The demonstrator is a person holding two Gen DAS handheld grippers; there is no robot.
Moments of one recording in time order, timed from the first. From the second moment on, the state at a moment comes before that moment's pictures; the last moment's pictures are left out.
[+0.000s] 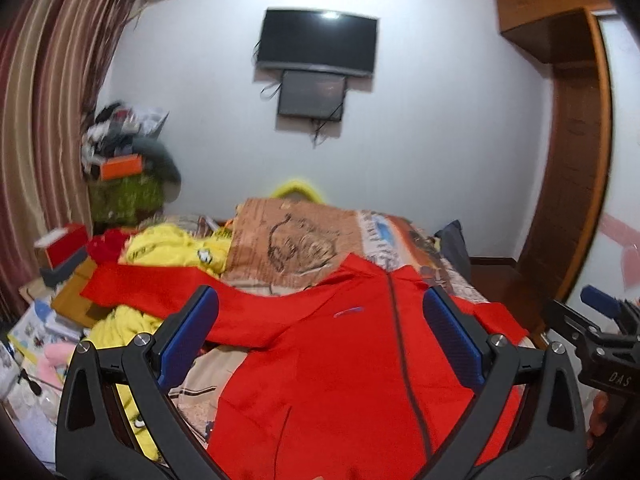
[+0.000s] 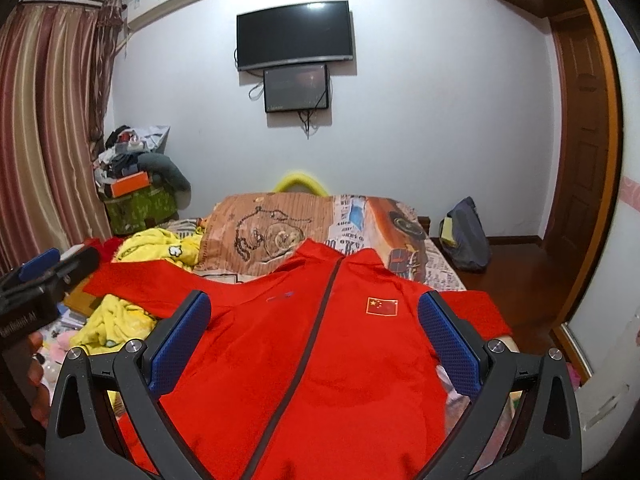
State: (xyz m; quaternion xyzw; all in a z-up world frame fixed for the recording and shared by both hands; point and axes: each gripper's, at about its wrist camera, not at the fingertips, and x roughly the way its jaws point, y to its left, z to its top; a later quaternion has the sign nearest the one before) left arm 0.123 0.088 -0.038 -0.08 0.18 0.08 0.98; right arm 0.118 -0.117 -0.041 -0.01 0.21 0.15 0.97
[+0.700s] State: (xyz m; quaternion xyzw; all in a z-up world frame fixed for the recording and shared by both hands) left arm 0.281 0.334 -0.202 -0.21 0.38 0.17 0.88; right arm 0.278 -0.098 -0.132 -0.06 0.40 0.16 0.90
